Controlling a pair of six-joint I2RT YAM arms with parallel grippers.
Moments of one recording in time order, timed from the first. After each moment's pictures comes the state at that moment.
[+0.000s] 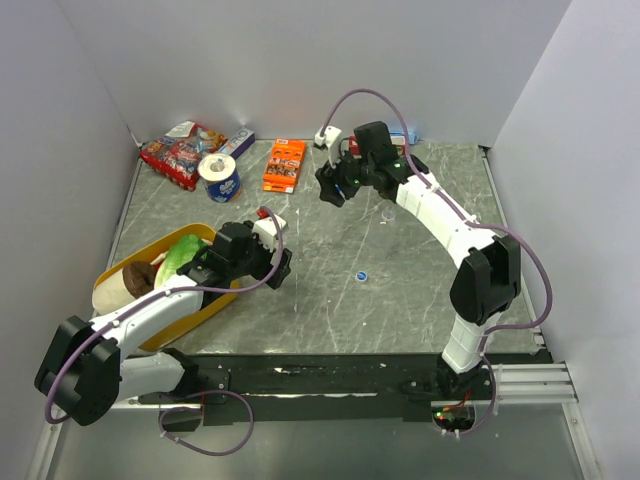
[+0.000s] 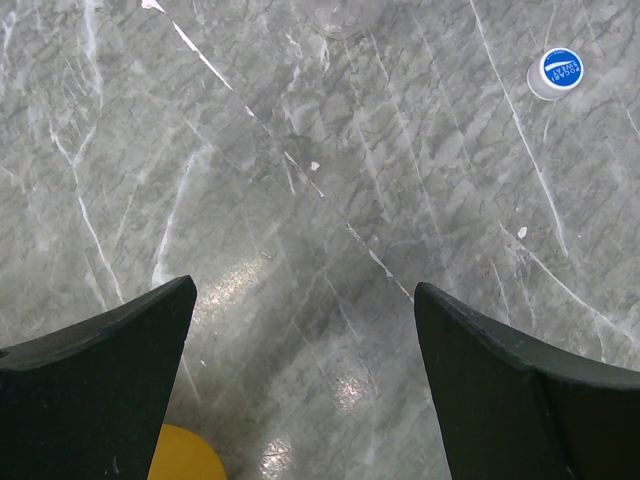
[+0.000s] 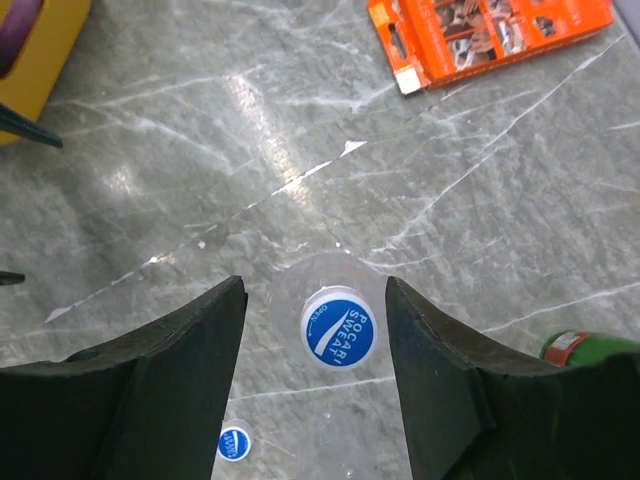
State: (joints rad) left arm -0.57 1.18 0.65 -0.04 0.14 0.05; right arm 0.48 1.78 1.67 -0.56 -0.41 -0.39
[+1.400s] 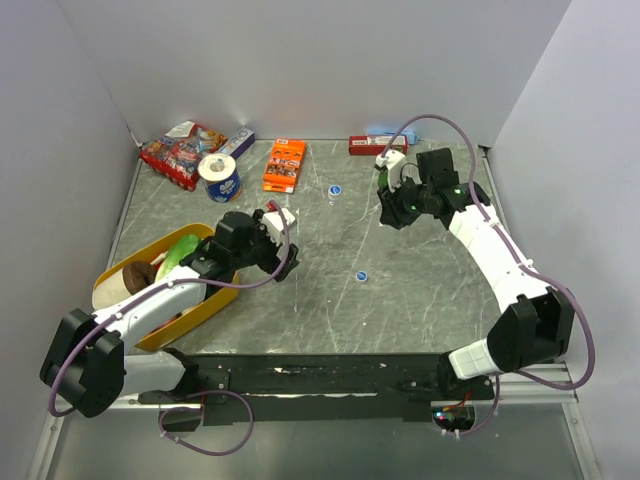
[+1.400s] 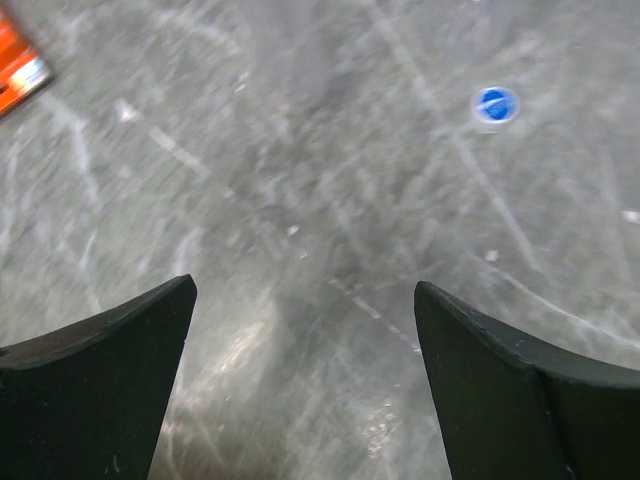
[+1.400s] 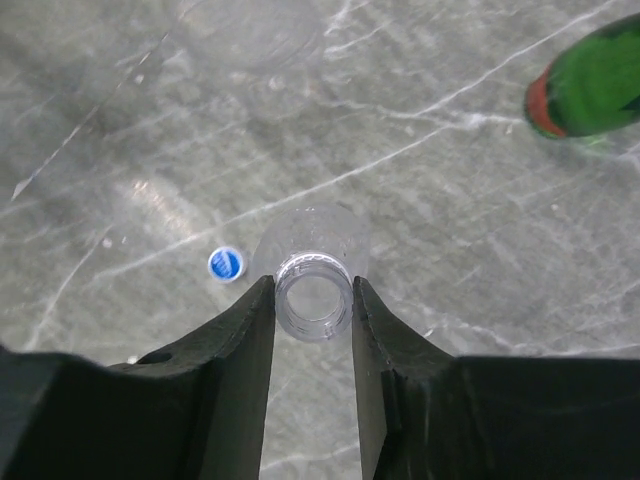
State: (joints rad) left arm -0.57 1.22 0.73 -0.01 0.22 0.16; right arm 0.26 1.43 1.33 -0.71 -0.36 -0.39
